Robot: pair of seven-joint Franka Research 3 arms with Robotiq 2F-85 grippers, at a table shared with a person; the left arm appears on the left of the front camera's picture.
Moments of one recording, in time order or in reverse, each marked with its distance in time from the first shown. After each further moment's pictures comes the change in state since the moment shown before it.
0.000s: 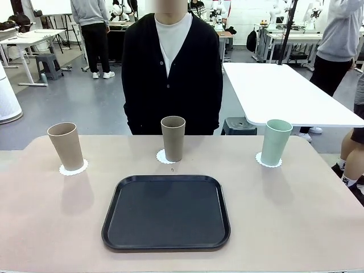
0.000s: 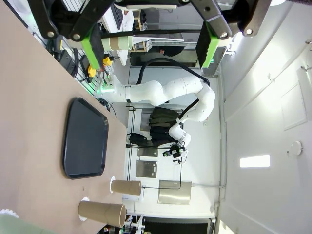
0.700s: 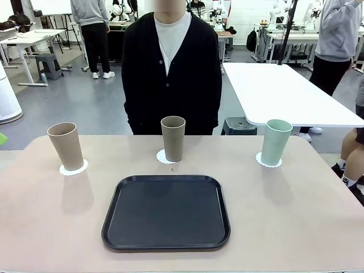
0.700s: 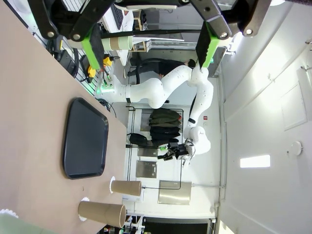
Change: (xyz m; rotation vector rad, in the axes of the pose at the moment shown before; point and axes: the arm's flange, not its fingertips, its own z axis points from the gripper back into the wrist) left arm -0.009 -0.066 -0.166 0.858 0.487 -0.494; right arm 0.000 0.000 0.000 0.000 0.001 0.000
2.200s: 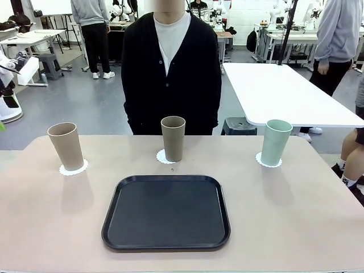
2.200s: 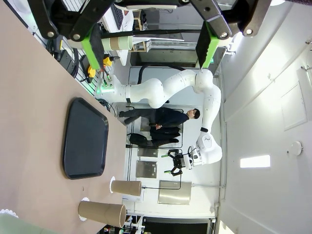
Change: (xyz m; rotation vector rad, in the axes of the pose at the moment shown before) left arm 0.101 -0.041 -0.008 0.276 0.401 -0.930; right arm 0.000 0.000 0.000 0.000 0.001 0.000
